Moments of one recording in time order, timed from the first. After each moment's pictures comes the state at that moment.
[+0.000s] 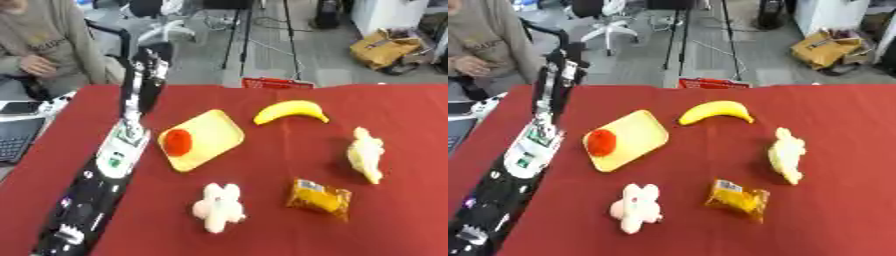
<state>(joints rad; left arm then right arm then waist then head) -0.38 0.32 0.07 -1.66 -0.04 -0.23 0.35 -0.28 -0.41 -0.02 -1.87 0.16 -0.20 -0.06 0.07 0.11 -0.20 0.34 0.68</state>
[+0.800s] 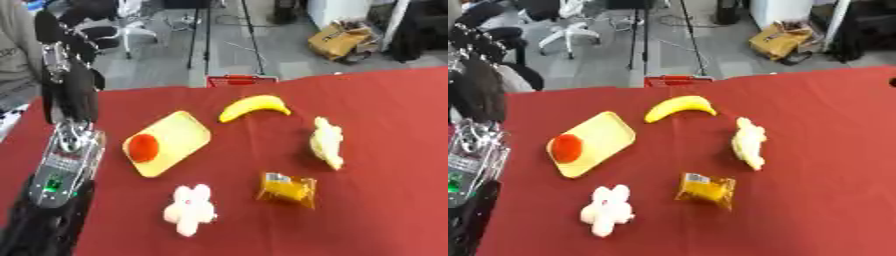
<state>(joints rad) -0.34 0.28 0.06 -1.83 0.05 -0.24 0.31 -0.29 -0.41 -0.02 -1.87 0.16 -0.20 -0.06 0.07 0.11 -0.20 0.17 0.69</state>
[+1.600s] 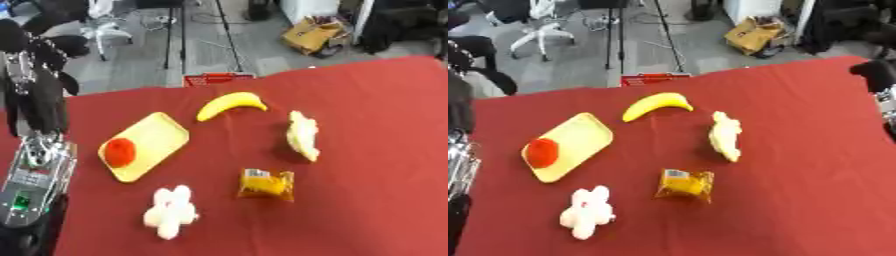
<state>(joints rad) -0.32 0.28 0.06 -1.84 0.01 -0.22 0.30 -0.29 -0.41 -0.02 -1.87 0.16 -0.19 -0.06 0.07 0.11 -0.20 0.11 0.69</state>
